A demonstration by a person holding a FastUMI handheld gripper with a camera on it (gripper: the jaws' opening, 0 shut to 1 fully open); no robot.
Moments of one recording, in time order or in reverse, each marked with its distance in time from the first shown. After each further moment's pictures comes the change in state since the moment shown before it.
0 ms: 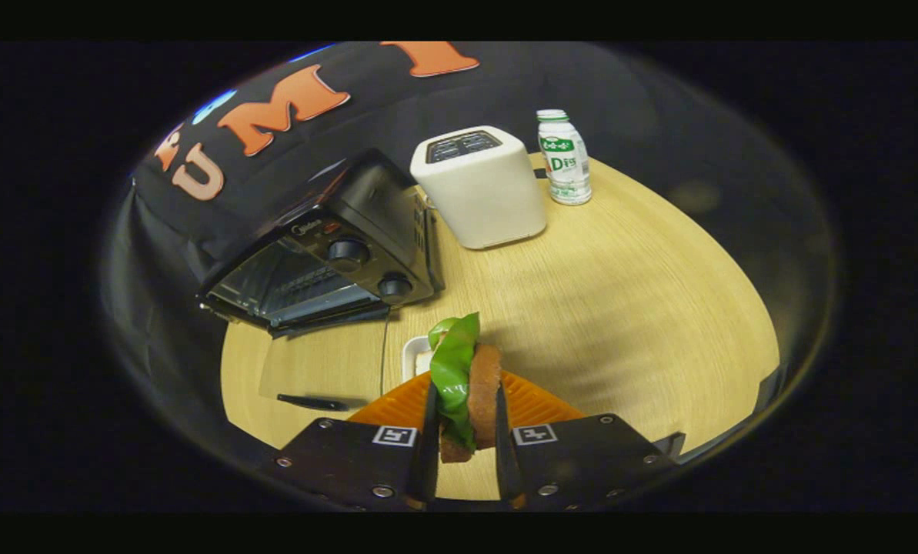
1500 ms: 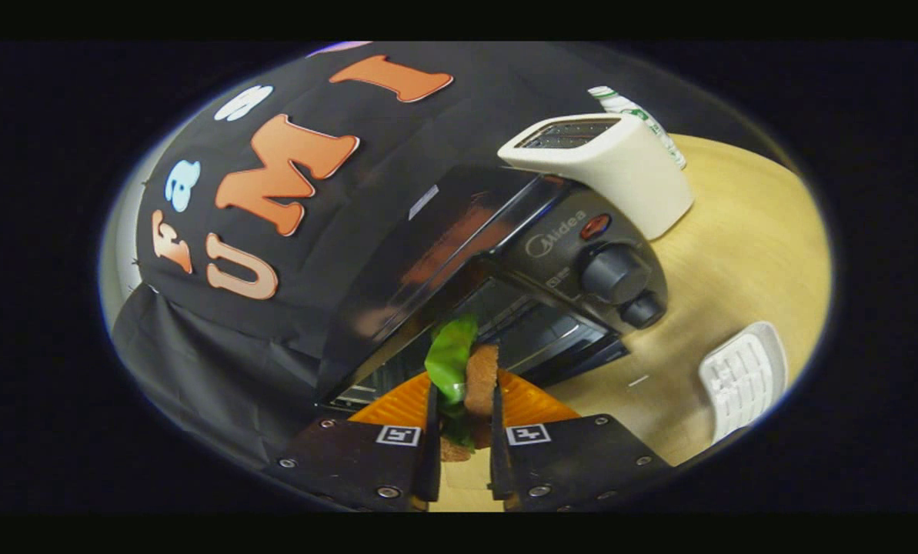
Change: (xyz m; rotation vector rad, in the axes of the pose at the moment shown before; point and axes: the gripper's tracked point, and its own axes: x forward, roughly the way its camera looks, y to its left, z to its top) arm 0.069 0.216 0.080 0.484 -0.245 0.358
